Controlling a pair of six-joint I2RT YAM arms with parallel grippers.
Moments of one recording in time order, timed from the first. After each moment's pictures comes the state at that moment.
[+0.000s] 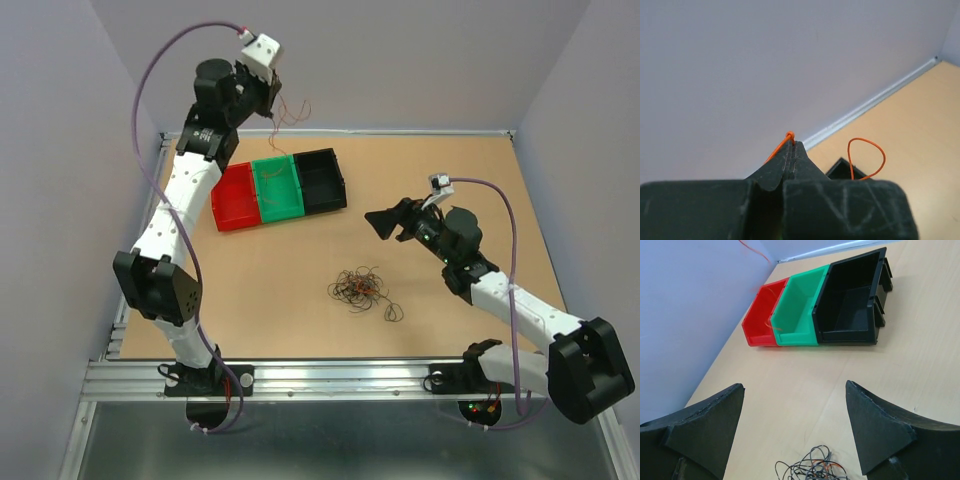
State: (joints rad) left arm -0.27 1.71 1.94 -0.21 0.29 0.19; right arm 0.44 1.13 0.57 0.52 -0.23 0.57
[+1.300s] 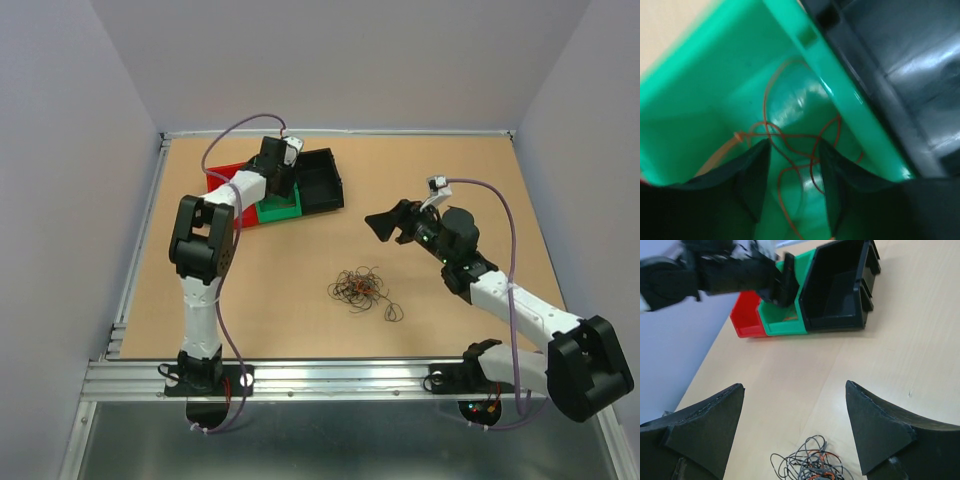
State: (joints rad) left arm -0.32 2.16 1.59 -0.28 -0.15 0.20; right arm 0.44 1.13 0.57 0.48 -0.22 0.58
